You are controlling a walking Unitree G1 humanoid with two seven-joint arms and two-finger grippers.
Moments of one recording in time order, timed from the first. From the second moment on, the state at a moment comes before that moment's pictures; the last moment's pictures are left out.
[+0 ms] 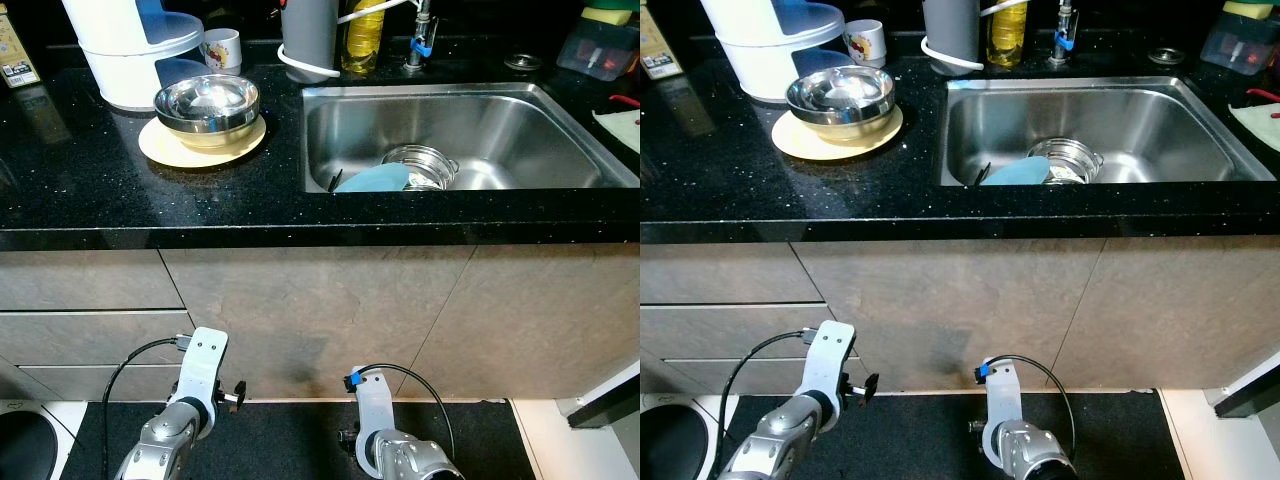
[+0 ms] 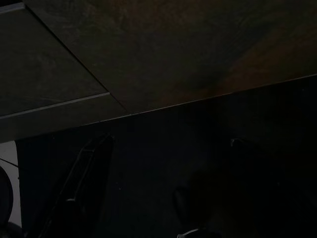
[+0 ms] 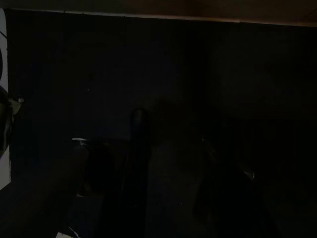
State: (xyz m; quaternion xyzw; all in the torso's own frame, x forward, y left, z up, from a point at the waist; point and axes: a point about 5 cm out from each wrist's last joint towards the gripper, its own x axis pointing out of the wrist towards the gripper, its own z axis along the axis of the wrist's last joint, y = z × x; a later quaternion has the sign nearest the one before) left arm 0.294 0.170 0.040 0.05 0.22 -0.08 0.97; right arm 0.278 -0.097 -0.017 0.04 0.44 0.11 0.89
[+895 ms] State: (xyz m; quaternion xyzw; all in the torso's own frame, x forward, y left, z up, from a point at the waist) left arm 0.293 0.170 0.039 0.05 0.23 -0.09 0.97; right arm 0.276 -0.097 -0.019 0.05 0.44 0.11 0.89
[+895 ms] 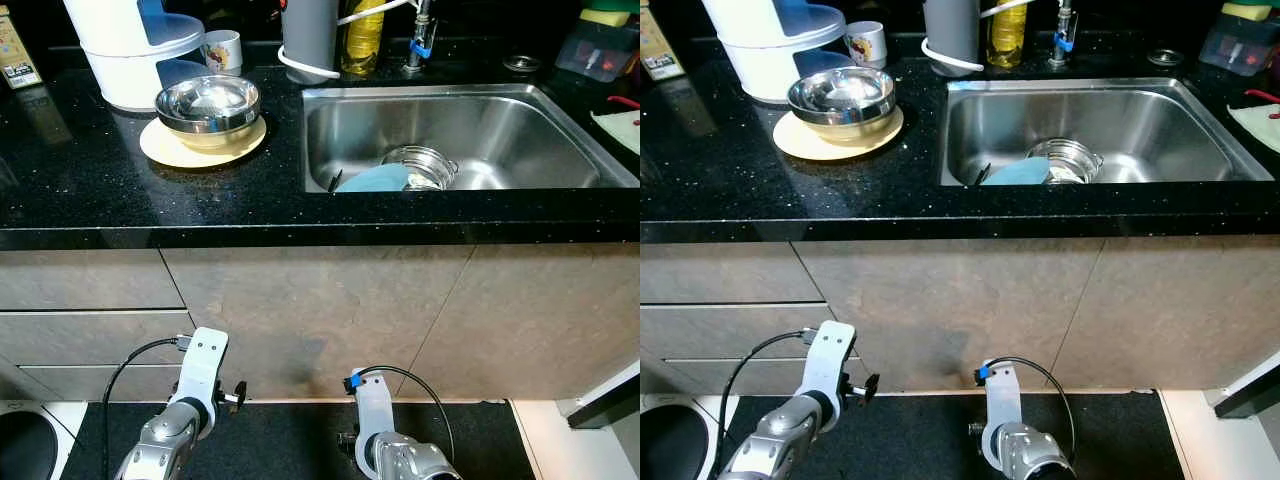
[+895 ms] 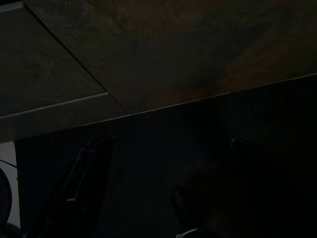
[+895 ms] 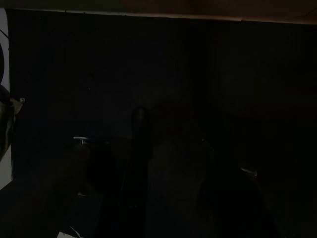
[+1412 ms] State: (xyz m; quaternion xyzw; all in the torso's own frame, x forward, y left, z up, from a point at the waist) left arm 0.294 0.172 0.066 0.06 0.12 -0.09 0.99; right arm 0.301 -0.086 0.033 0.10 0.27 0.19 0.94
